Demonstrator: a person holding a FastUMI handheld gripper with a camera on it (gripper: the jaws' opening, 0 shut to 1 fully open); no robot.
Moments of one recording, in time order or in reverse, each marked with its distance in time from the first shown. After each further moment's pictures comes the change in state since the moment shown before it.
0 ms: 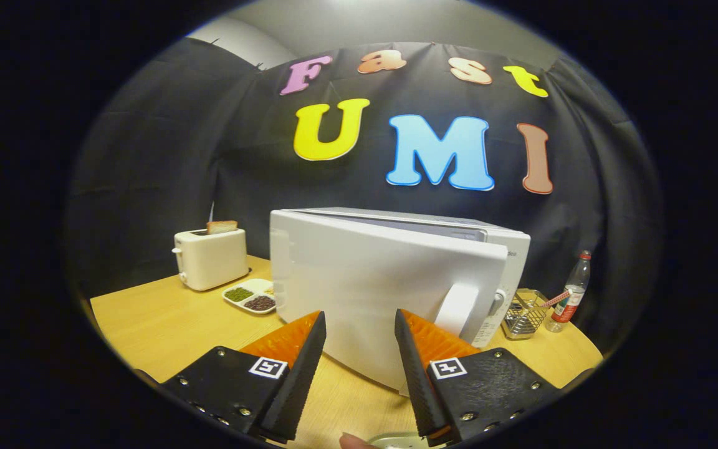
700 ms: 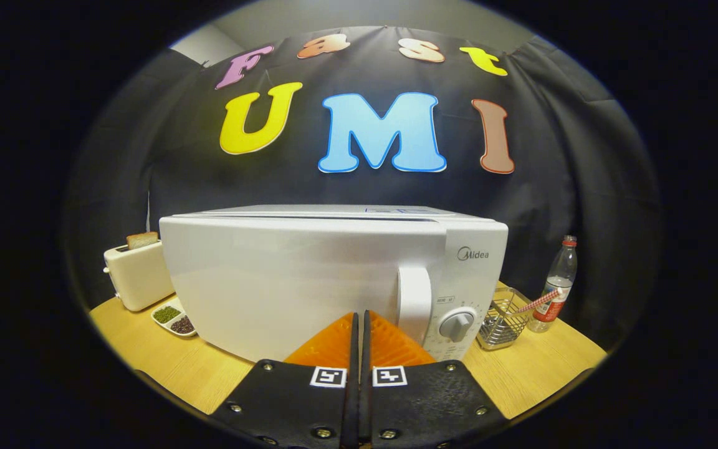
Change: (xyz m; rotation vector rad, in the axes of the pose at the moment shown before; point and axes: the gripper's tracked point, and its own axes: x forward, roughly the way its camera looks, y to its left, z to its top) arm 0.088 -0.077 -0.005 0.056 0.030 -0.203
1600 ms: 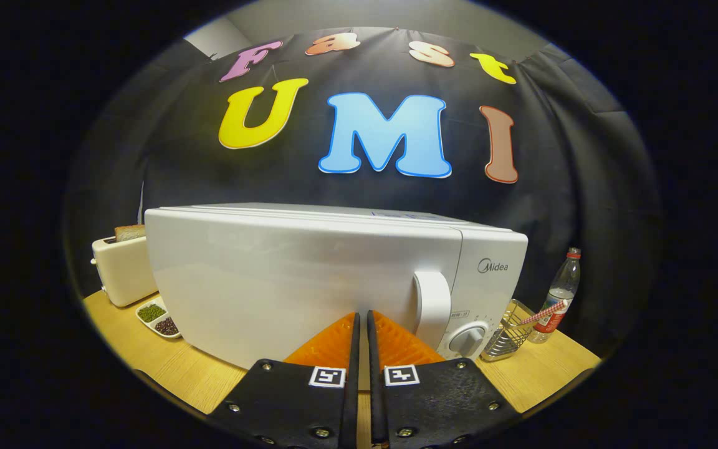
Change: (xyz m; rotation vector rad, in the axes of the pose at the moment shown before) arm 0.014 0.011 -0.005 -0.033 0.023 0.009
